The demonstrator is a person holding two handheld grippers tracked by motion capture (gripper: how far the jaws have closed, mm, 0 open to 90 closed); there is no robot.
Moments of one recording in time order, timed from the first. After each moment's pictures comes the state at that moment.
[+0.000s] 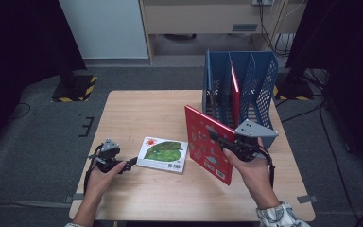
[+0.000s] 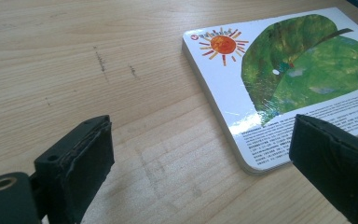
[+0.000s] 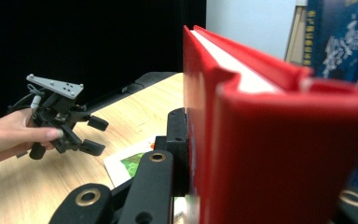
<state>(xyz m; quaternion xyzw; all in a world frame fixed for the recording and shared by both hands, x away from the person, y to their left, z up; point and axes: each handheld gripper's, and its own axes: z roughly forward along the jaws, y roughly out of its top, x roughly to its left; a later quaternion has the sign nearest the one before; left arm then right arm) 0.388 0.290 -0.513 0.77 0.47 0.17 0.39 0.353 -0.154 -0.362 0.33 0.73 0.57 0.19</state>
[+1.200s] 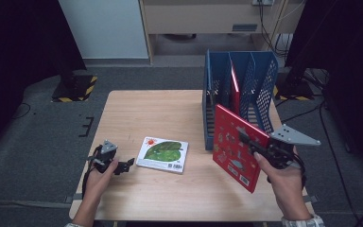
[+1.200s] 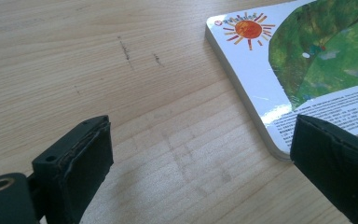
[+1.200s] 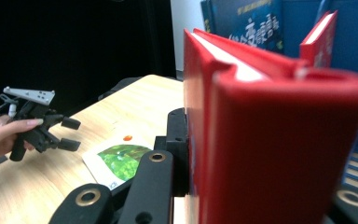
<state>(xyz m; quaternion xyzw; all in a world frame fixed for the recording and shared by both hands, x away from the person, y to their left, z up) 0.386 0.296 -0.519 0.78 0.47 0.20 0.35 0.325 -0.221 -0.344 0.38 0.70 0.56 0.22</state>
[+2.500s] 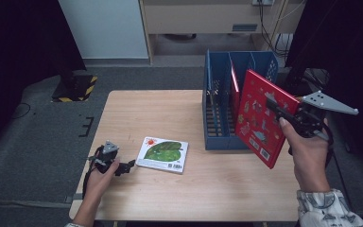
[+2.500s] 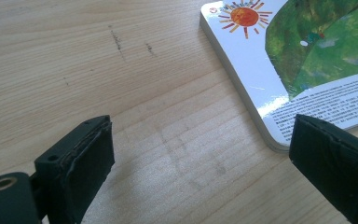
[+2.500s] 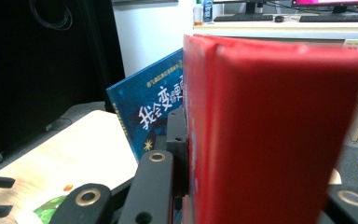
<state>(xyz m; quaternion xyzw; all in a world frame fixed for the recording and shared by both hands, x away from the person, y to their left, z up) 0.386 0.293 -0.521 0.79 0.47 0.19 0.35 0.363 -0.264 -0.279 0.43 0.65 0.54 0.30</state>
